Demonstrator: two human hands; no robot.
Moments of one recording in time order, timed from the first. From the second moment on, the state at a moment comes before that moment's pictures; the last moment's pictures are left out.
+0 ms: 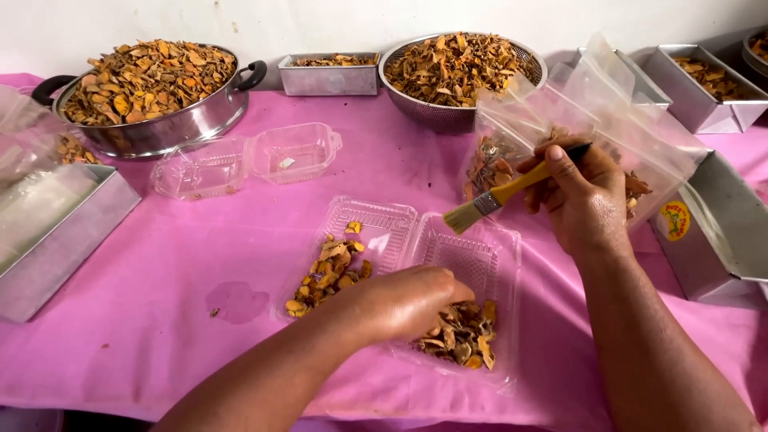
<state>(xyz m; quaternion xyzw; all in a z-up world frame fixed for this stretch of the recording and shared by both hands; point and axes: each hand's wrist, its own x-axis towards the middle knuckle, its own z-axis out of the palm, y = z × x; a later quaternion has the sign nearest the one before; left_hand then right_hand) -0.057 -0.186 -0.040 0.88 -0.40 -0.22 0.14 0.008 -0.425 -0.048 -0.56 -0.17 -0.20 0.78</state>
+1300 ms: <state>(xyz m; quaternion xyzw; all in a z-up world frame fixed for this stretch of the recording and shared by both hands) -0.014 -0.161 -0.018 0.87 -0.12 -0.03 0.47 -0.028 -0.414 -0.015 -0.49 -0.18 -0.27 0.81</state>
